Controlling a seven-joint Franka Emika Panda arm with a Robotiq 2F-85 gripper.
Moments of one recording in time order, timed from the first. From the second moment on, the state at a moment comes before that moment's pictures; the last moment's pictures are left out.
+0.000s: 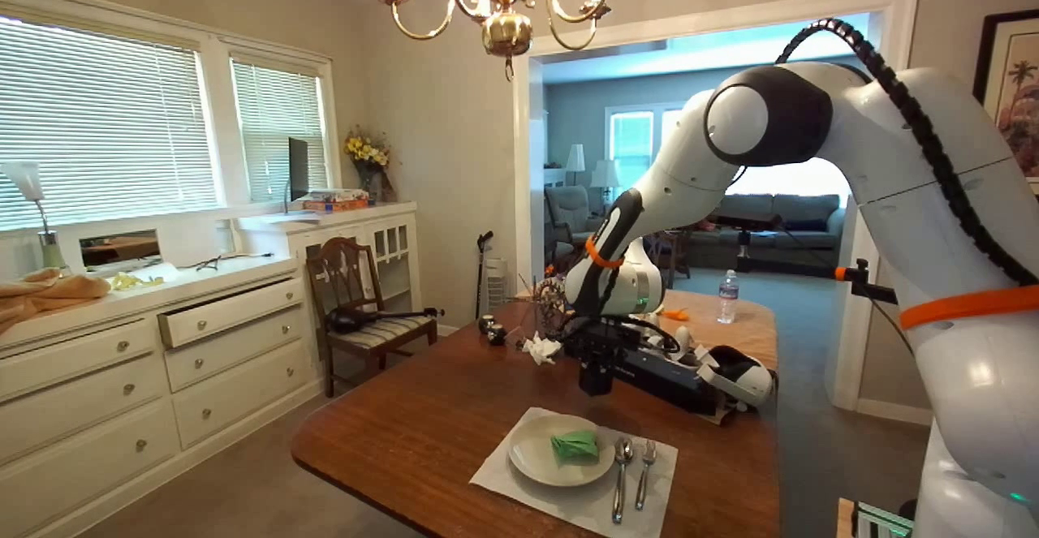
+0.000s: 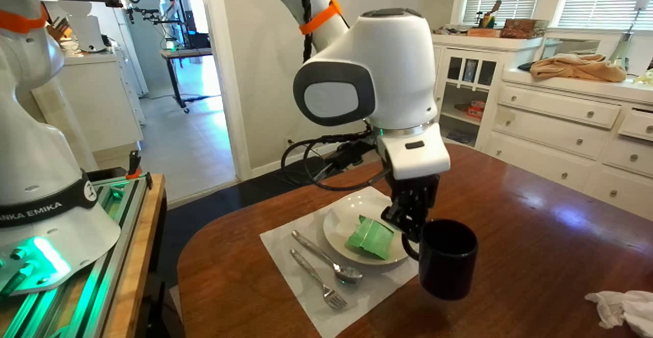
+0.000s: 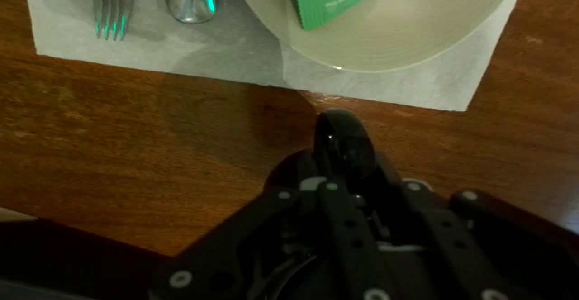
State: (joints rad) arm -0.17 0.43 -0.25 -2.15 0.33 2.80 0.49
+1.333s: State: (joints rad) arm -0.06 0.39 -0.01 -2.15 0.27 2.72 0.17
